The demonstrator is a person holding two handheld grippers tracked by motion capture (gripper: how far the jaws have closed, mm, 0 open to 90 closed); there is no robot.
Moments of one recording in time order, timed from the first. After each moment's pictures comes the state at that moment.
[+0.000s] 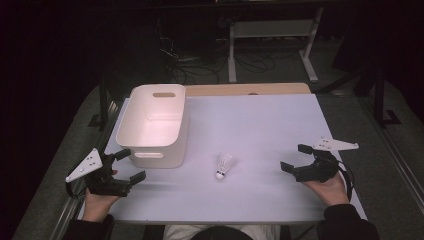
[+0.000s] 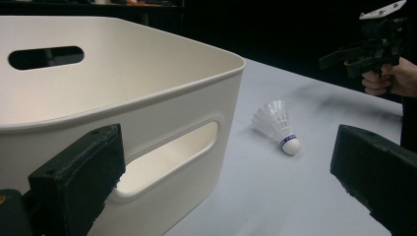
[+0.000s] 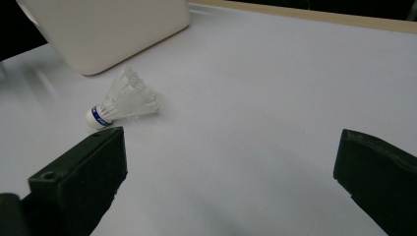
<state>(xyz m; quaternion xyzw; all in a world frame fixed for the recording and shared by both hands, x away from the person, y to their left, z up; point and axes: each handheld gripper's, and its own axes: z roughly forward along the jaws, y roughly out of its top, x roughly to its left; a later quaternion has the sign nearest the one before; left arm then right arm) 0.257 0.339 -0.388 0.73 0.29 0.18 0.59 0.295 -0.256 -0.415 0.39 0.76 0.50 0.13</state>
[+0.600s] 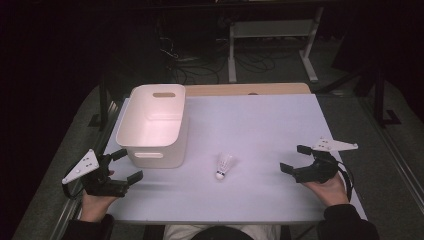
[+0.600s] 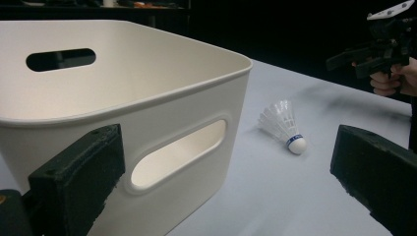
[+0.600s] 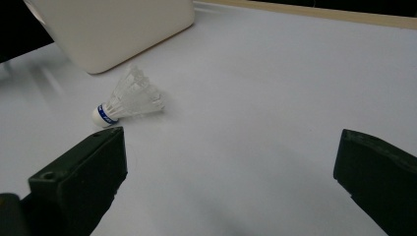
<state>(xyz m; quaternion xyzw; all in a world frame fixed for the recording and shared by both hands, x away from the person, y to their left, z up) 0.256 0.343 -0.387 0.72 0.30 0.19 0.59 0.294 -0.255 -0.415 0.39 0.76 0.51 0.12</state>
